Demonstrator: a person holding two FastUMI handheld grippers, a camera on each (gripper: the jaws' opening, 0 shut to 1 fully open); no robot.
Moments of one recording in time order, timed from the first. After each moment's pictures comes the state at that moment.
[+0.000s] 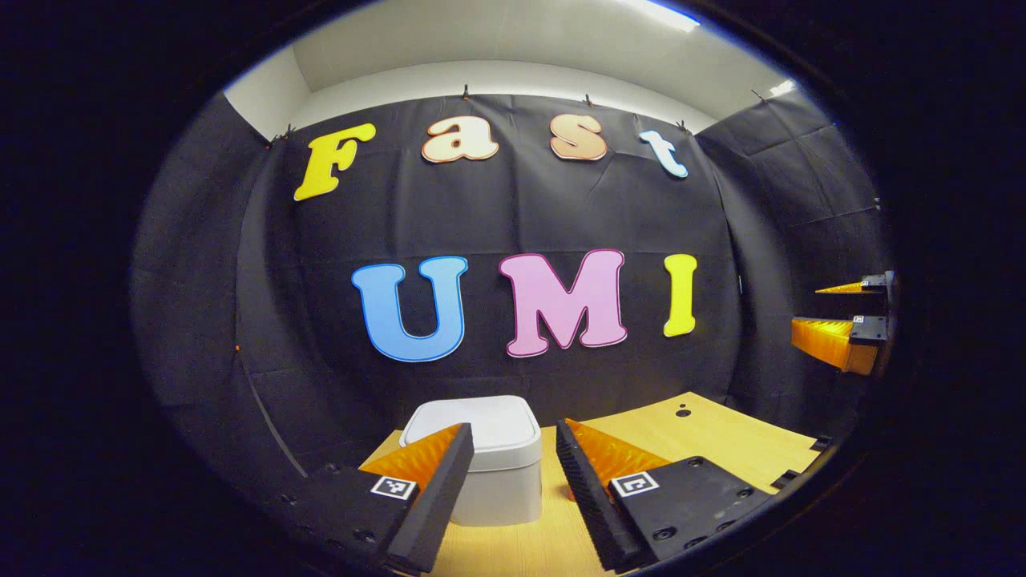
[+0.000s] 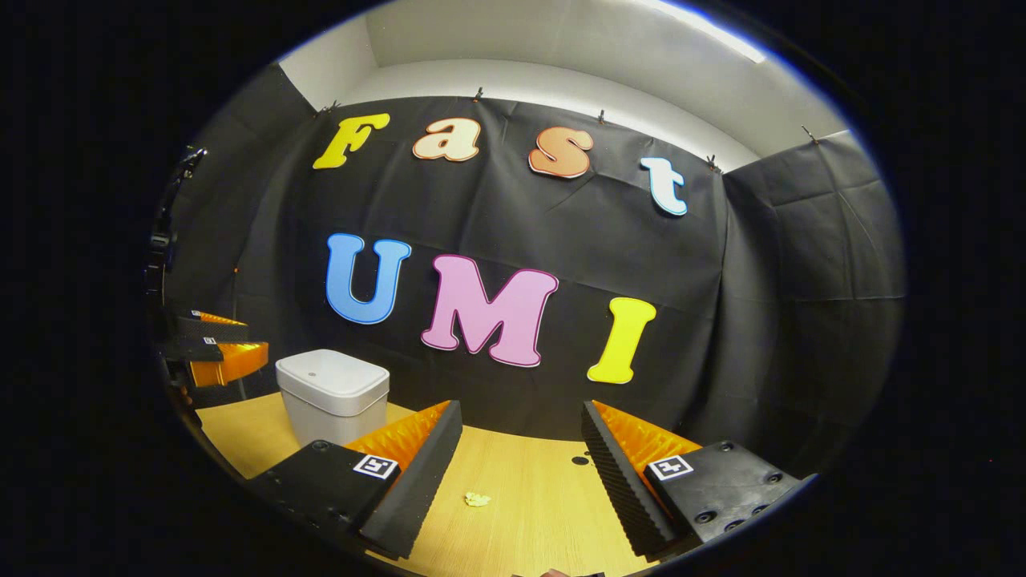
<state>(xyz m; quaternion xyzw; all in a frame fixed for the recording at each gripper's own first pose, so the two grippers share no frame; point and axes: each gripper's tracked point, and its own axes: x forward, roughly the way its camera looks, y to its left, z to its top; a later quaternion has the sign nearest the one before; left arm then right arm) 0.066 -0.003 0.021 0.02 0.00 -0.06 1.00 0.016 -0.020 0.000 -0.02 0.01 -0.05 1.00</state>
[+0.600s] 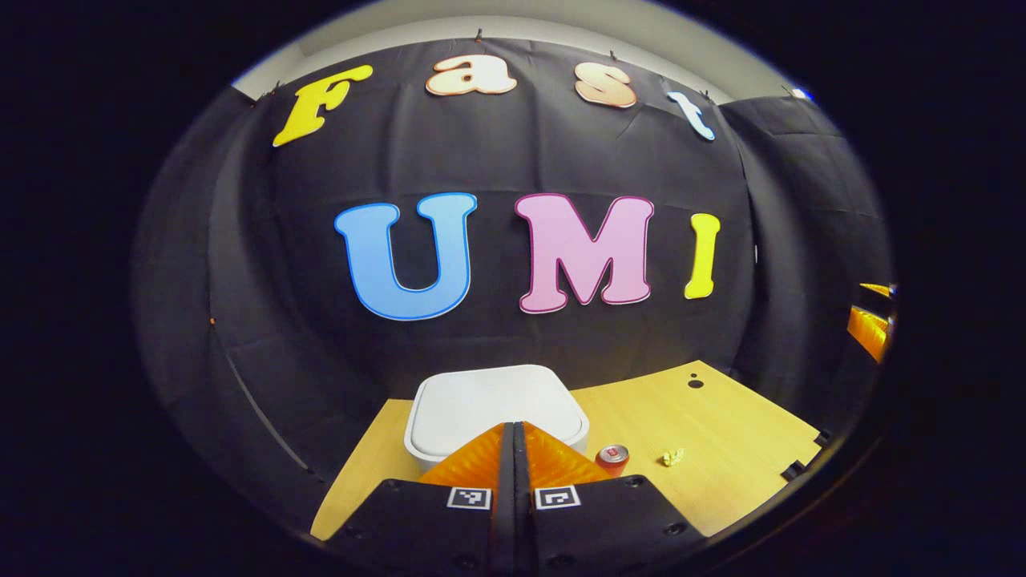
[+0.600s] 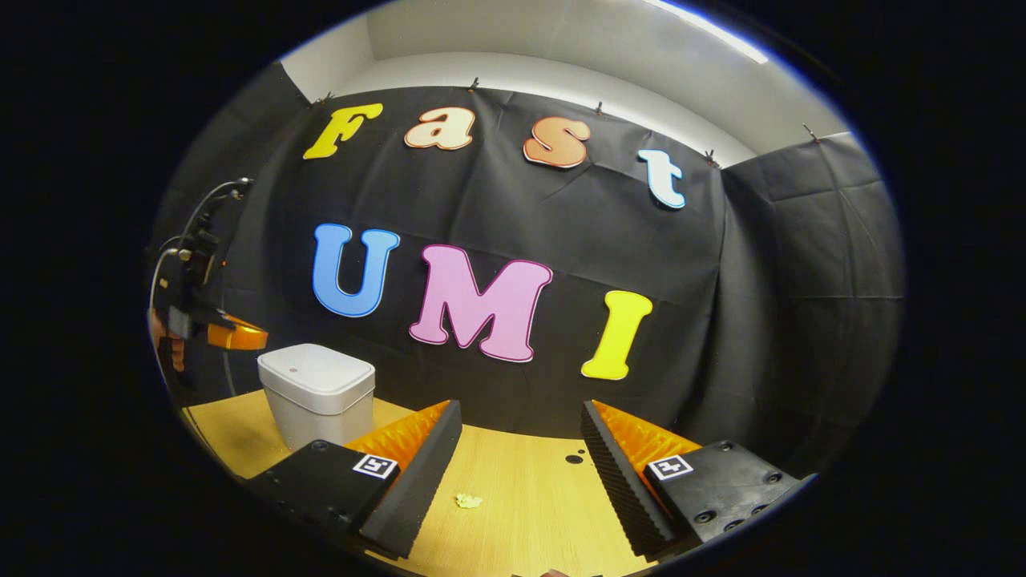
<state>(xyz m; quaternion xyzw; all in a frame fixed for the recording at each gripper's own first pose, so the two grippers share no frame) 0.182 0.042 -0.027 -0.01 0.12 -0.08 0.99 0.049 -0.028 -0.010 -0.03 0.02 -0.05 1.00</state>
